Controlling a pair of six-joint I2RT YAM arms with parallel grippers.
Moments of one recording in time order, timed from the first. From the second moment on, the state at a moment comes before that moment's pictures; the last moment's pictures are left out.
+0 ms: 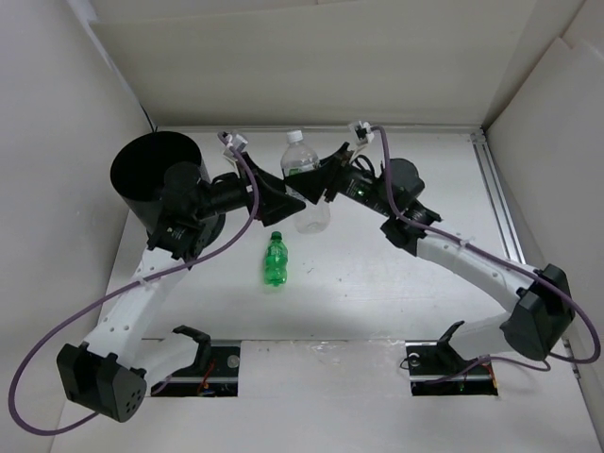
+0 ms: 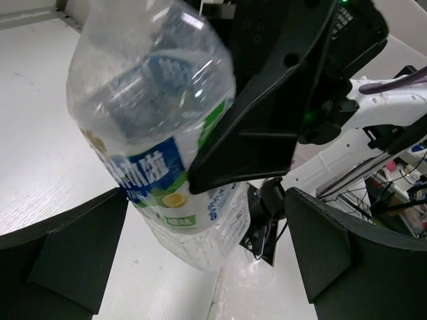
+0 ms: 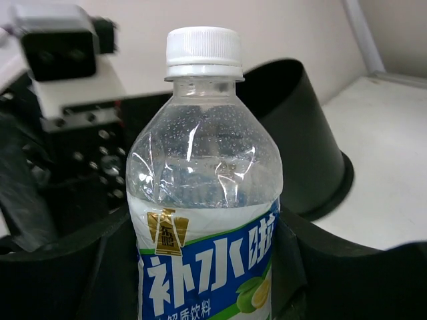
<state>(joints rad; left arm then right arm) -0.37 1.04 0.98 0.15 0.88 -0.63 0.73 1.37 1.12 0.48 -0.37 0.64</state>
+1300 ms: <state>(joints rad) 0.30 1.29 1.42 -0.46 0.08 -0.59 0.89 1.54 1.30 -0.18 0.24 0.44</state>
